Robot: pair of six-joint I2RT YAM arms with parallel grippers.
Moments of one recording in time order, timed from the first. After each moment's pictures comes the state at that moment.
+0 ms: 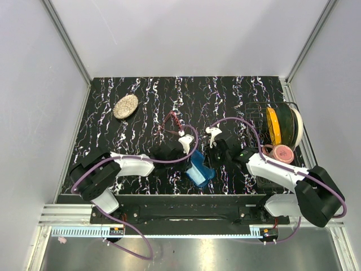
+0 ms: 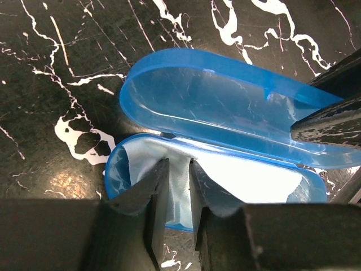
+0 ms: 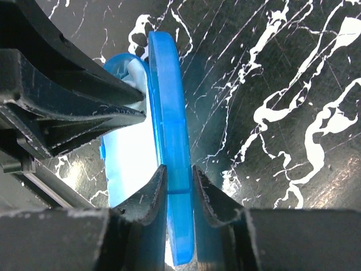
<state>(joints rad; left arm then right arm) -0.89 1.61 0.65 0.25 0.07 -0.37 0.70 1.28 0.64 -0.17 -0.14 0.35</state>
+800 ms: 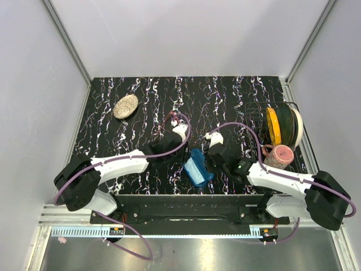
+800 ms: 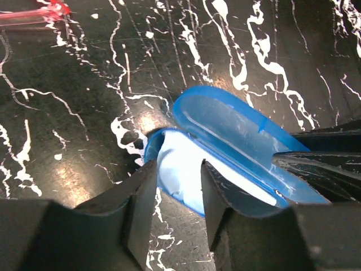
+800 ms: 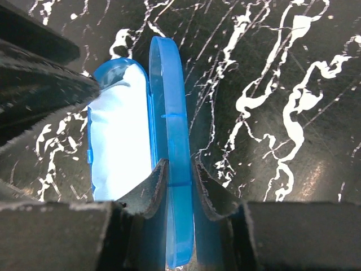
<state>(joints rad) -0.89 1.45 0.77 -0.03 -0.09 -0.46 0.89 1.19 0.59 -0.14 0.21 0.48</state>
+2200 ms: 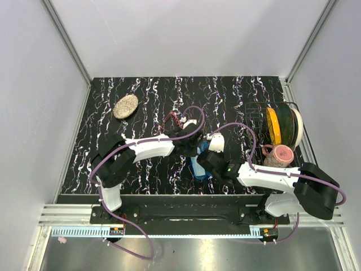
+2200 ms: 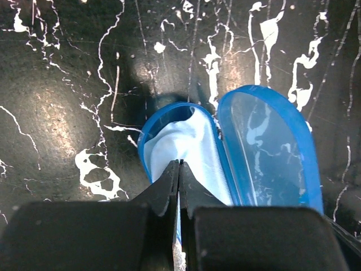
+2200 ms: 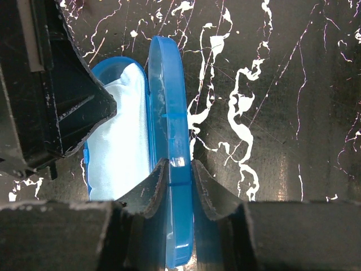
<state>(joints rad) -0.89 1.83 1.17 -0.32 -0.14 -0.76 1.04 1.32 0.64 -0.19 0.69 0.70</state>
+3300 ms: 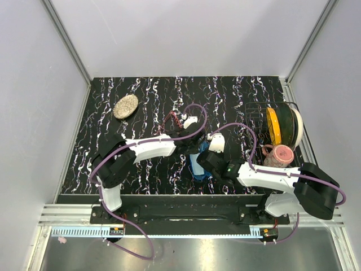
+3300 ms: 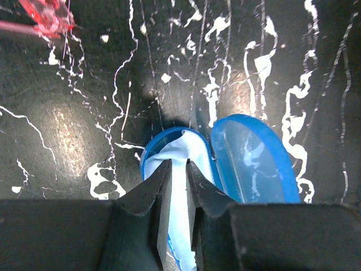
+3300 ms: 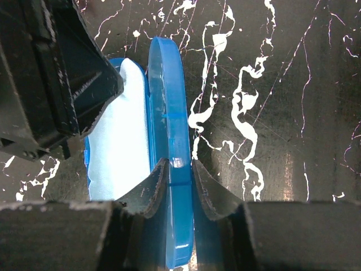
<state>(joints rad) -0.91 1.85 1.20 -0.32 -0.26 -0.76 1.05 1.32 0.64 -0.19 0.69 0.72</state>
